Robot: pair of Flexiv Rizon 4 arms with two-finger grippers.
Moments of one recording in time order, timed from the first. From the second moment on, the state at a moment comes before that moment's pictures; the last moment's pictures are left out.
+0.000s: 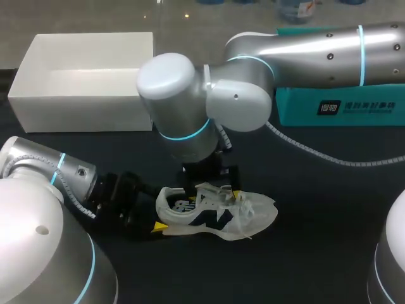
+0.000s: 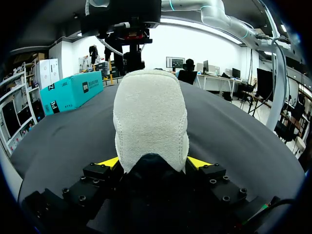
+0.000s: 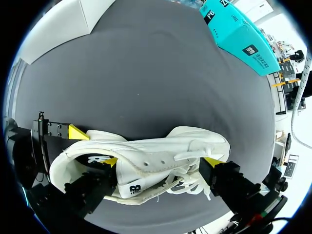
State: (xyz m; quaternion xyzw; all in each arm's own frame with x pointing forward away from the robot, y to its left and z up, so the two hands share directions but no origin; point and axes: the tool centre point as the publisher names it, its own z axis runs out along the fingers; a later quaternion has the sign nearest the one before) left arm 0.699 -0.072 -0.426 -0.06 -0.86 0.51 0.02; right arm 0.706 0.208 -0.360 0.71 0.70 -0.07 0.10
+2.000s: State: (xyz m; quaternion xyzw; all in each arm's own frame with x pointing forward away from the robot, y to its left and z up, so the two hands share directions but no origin) left arm 0.699 -0.072 -0.426 -0.06 -0.86 0.51 0.02; right arm 0.688 0.145 -0.317 0.76 0.65 -0.02 0.07
